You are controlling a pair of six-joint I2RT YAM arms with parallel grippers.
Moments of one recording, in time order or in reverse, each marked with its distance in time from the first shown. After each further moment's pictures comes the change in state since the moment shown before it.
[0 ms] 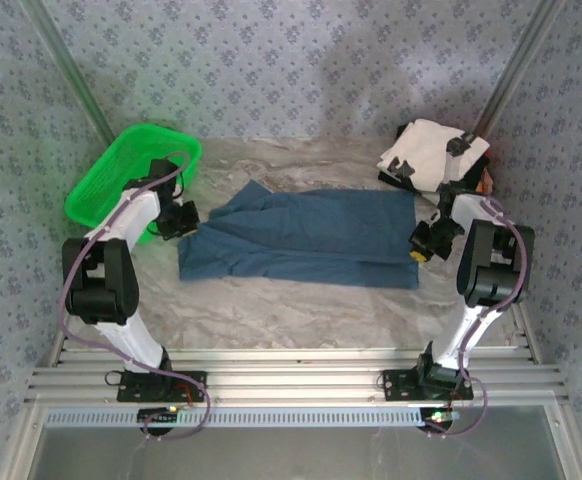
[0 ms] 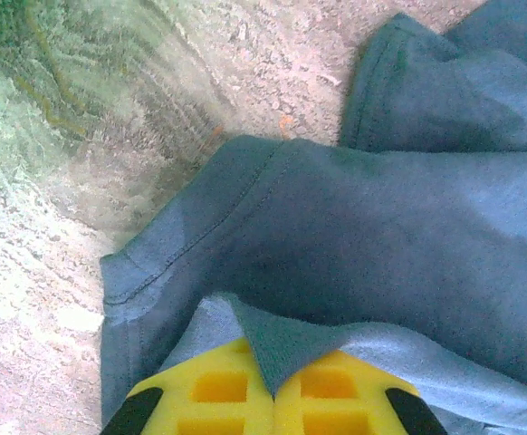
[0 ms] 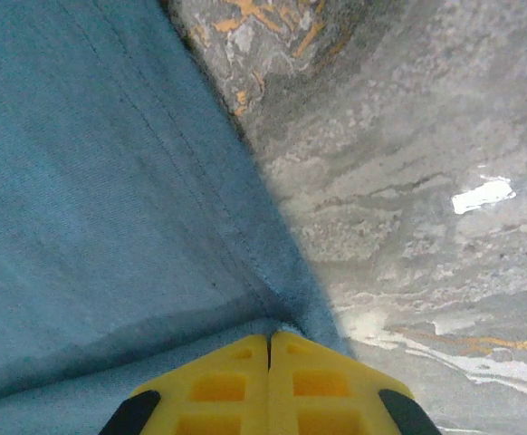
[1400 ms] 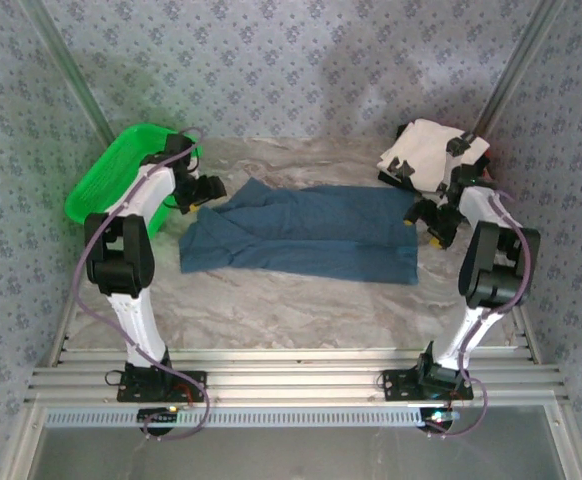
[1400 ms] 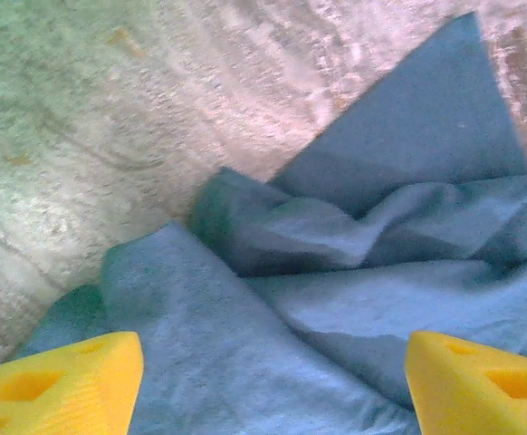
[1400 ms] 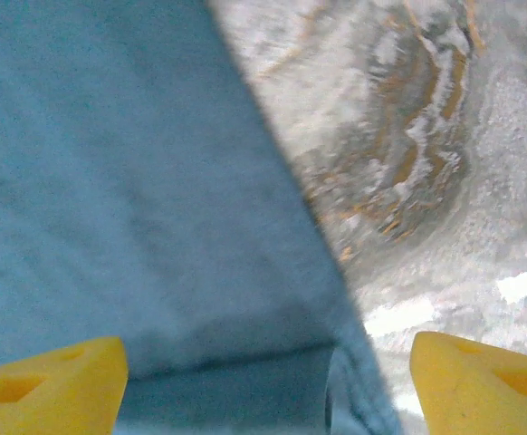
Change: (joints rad) left arm -0.049 0.235 0.326 0.021 0.094 -0.023; right arm -0.021 -0.074 0.079 0.104 -0.068 0.010
